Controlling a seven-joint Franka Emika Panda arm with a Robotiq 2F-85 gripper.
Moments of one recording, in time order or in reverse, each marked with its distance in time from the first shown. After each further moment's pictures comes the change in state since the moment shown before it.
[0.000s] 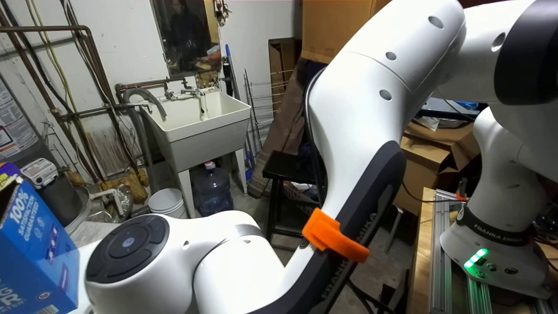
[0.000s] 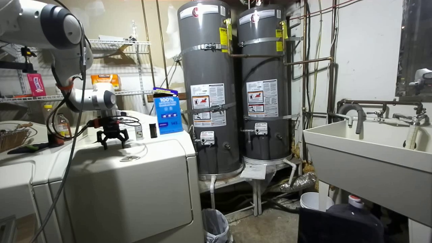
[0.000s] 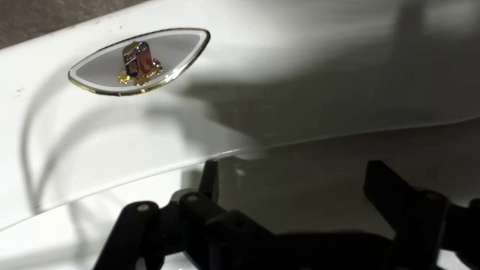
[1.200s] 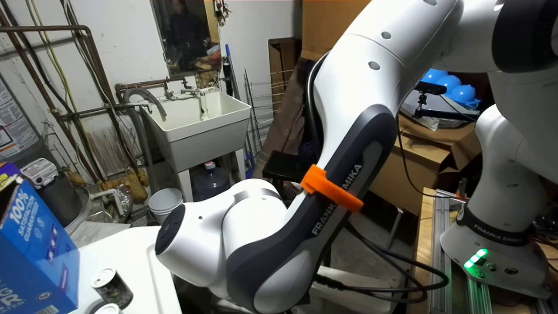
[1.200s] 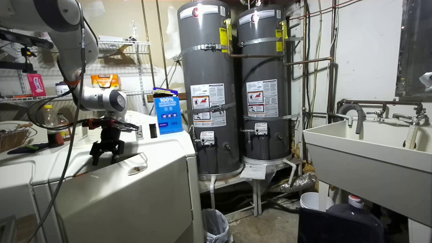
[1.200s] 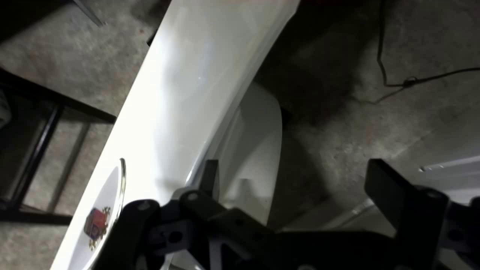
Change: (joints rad) arm -0.086 -0.126 -0.037 -0.225 0.158 -0.518 0.133
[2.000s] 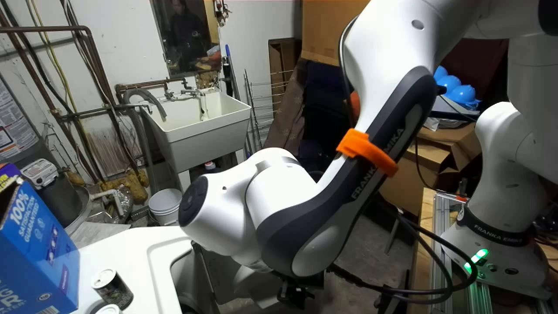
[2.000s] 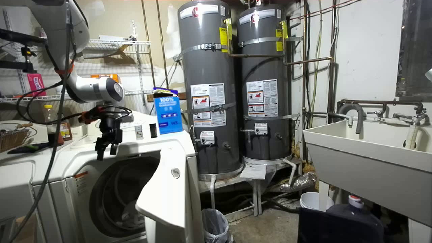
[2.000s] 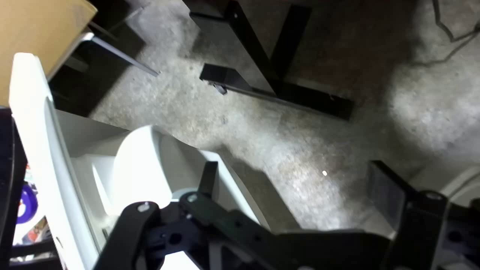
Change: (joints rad) arm 0.004 -0.174 -0.036 -0.154 -0.078 -0.034 0.316
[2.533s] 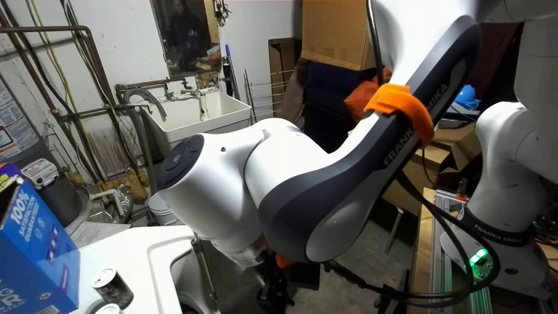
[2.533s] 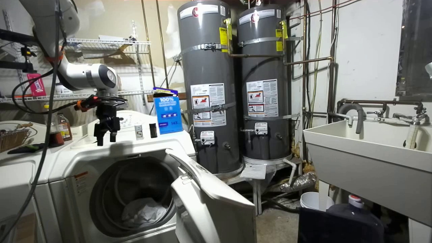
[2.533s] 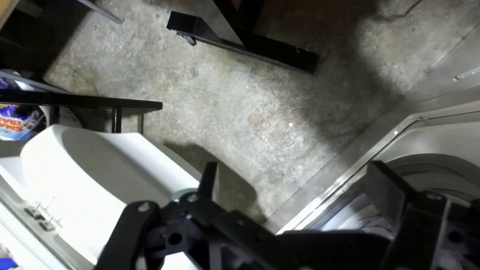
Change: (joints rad) arm -0.003 -0.082 0.045 0.016 0.001 0.078 0.012
